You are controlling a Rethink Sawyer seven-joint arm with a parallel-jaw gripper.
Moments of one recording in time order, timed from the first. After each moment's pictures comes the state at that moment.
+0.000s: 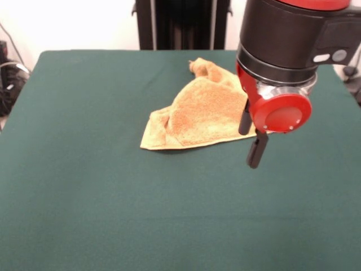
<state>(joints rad) 0.08 -0.09 -0.60 0.64 0.53 1.14 3.00</state>
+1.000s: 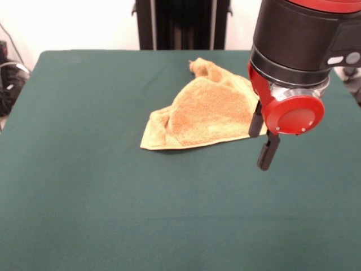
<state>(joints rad) 0.09 -0.09 -0.60 0.65 0.54 1.13 3.03</state>
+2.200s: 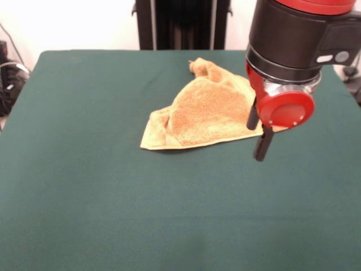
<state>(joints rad) 0.11 -0.12 -0.60 0.75 0.55 1.10 3.03</state>
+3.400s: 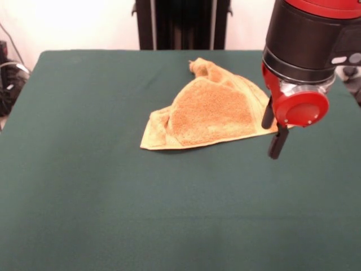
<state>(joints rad) 0.15 -0.13 -0.60 0.82 0.58 1.06 3.03</state>
